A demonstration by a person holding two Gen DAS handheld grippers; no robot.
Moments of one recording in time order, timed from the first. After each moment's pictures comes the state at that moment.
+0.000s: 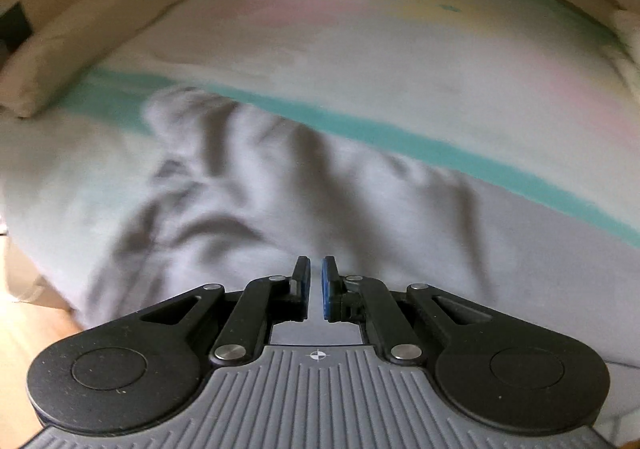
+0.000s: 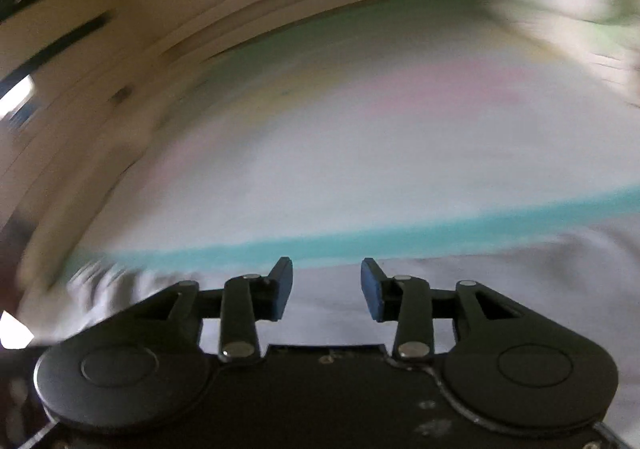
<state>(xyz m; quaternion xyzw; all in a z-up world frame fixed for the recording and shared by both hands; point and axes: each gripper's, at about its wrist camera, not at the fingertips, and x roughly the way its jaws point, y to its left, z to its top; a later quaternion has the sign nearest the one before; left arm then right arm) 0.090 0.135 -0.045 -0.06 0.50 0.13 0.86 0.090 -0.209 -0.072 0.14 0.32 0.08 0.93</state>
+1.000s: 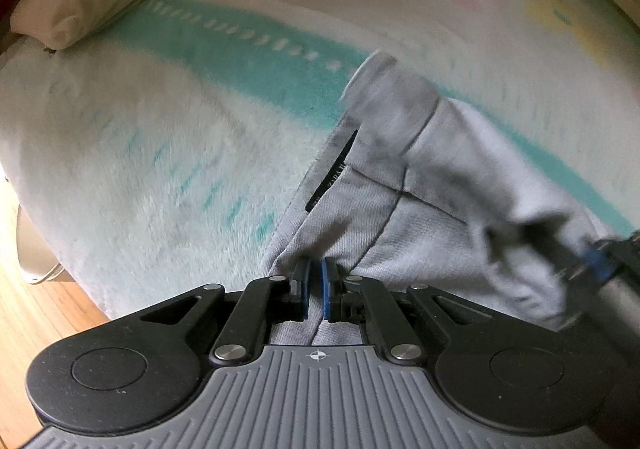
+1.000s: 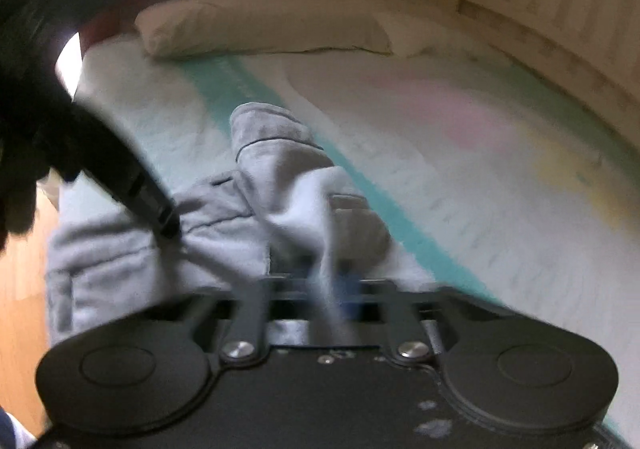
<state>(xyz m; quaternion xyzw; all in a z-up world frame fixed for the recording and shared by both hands) 0.119 0.295 -0.086 -0.13 0.55 0.16 0.81 0.150 0.111 -0.140 -0.22 0.28 0.29 0.89</state>
